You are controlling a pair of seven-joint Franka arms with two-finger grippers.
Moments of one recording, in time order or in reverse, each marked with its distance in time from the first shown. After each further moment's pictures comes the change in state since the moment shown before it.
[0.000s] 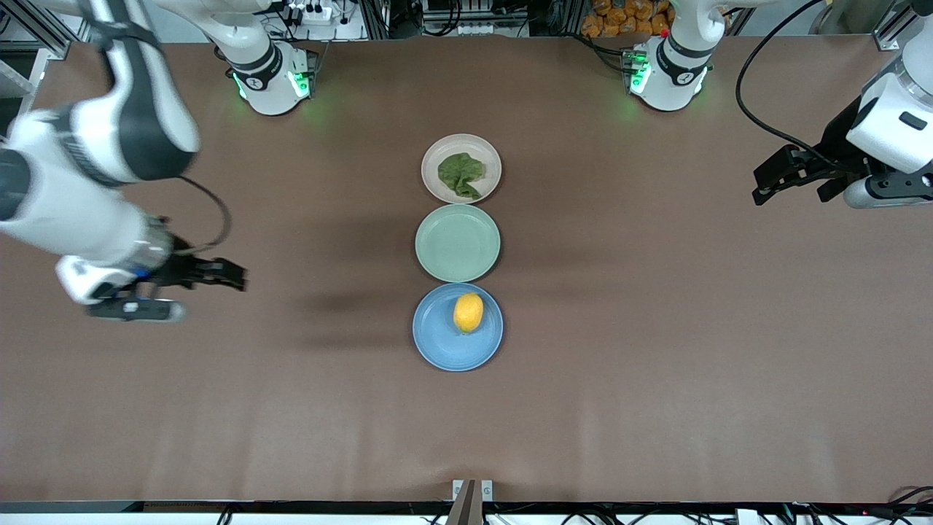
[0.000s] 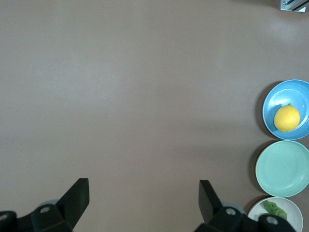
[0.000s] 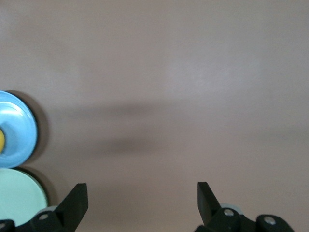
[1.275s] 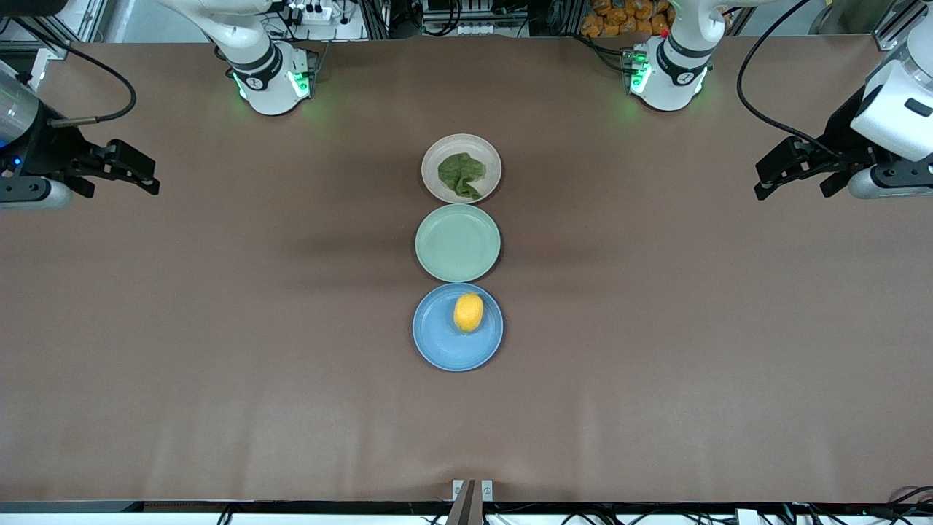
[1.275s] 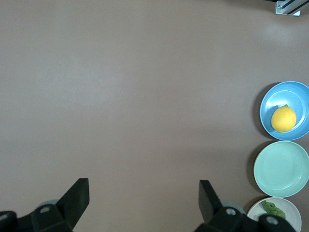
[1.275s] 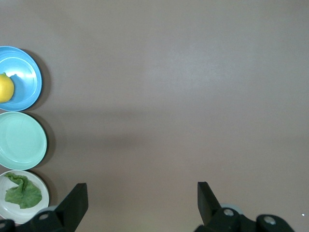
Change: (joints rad) left arm 0.040 -0.018 -0.044 -0.003 0.000 0.002 0.000; right arm -0.024 -0.246 -0.012 0.052 -0.003 -0.330 -0.063
